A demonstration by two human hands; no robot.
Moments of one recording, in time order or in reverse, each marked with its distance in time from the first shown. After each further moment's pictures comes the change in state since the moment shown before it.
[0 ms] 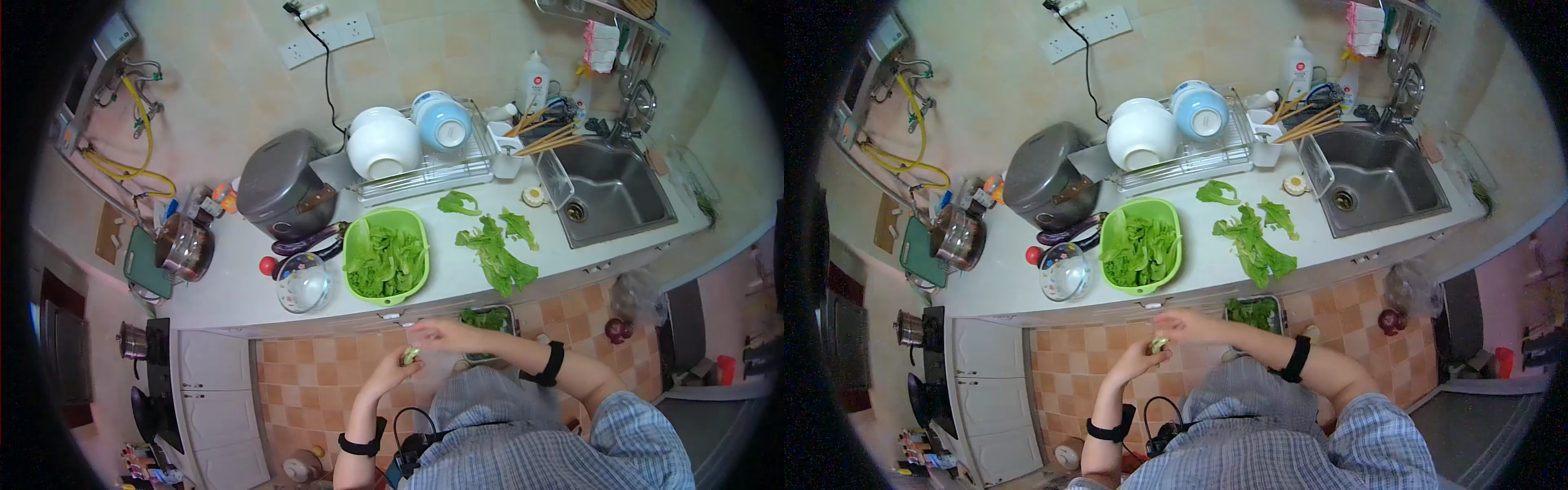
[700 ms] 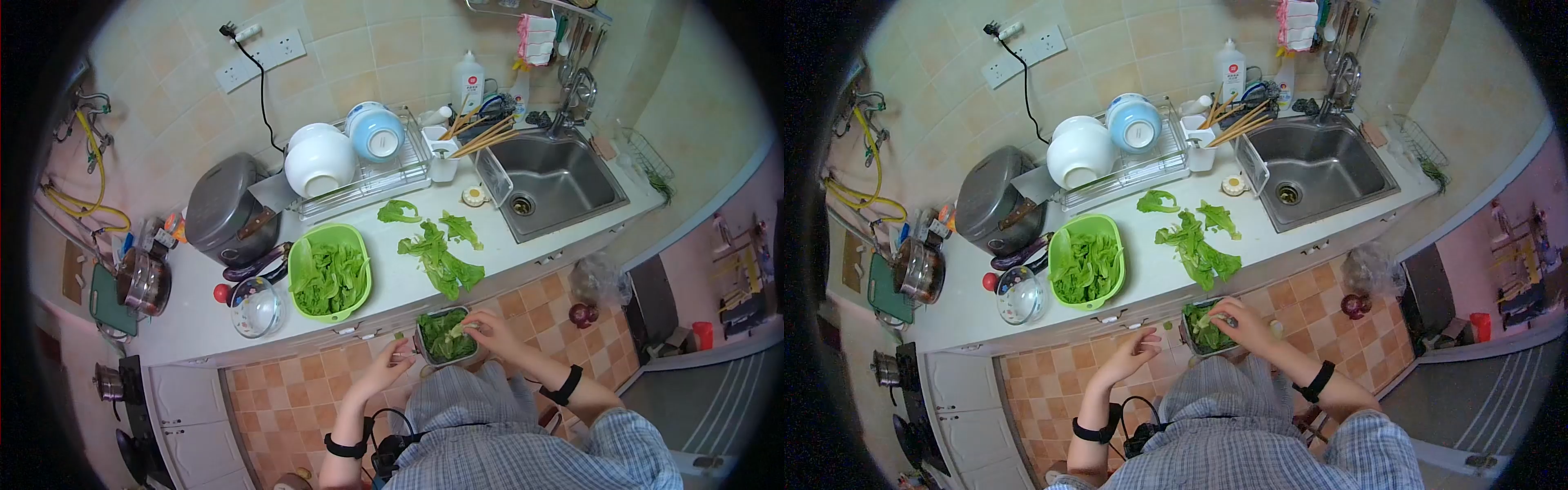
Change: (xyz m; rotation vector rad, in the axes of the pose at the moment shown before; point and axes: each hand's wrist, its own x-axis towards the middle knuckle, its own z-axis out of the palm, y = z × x) left_hand 0.038 0.032 0.046 -0.109 -0.123 0.169; right_hand -0.148 0.039 -0.045 -0.358 0.730 -0.035
